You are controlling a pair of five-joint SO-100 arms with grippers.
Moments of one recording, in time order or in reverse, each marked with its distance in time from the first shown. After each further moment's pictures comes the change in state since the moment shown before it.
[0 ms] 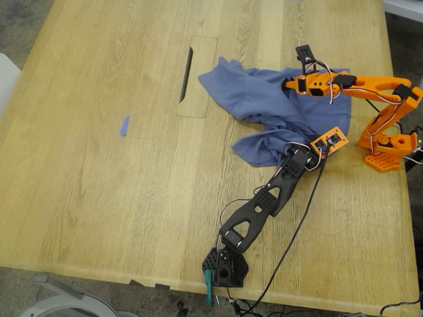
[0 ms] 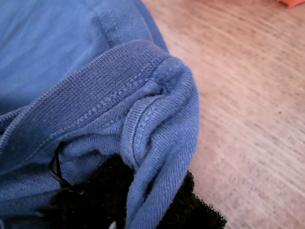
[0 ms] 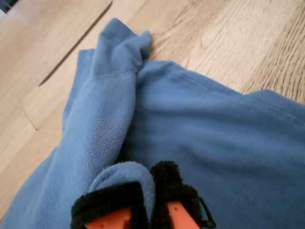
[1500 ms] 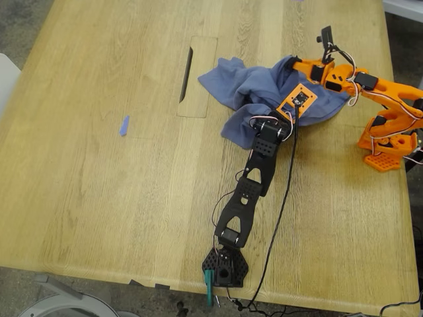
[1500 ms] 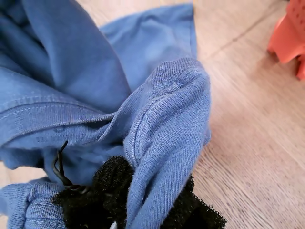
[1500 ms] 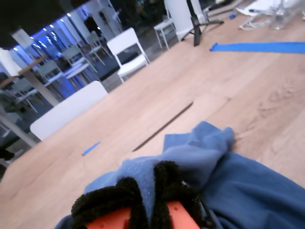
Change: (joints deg) arm 0 -12.4 38.5 0.1 19.2 -0.9; arm 1 -7.4 24.8 1.1 -5.4 0.0
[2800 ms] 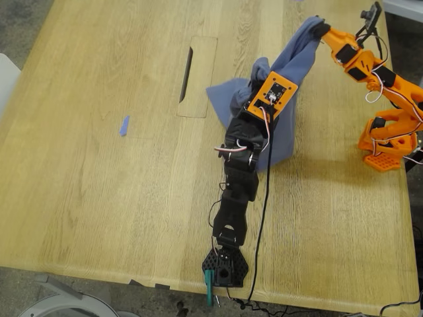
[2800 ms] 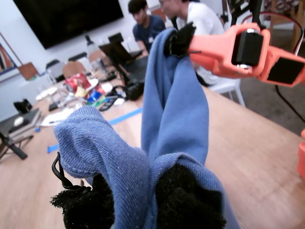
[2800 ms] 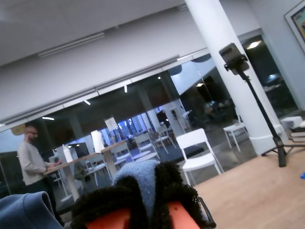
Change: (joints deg) arm 0 -6.2 31.1 0.0 -9.7 3.0; arm 1 -6.1 5.3 -19.4 -10.6 -2.6
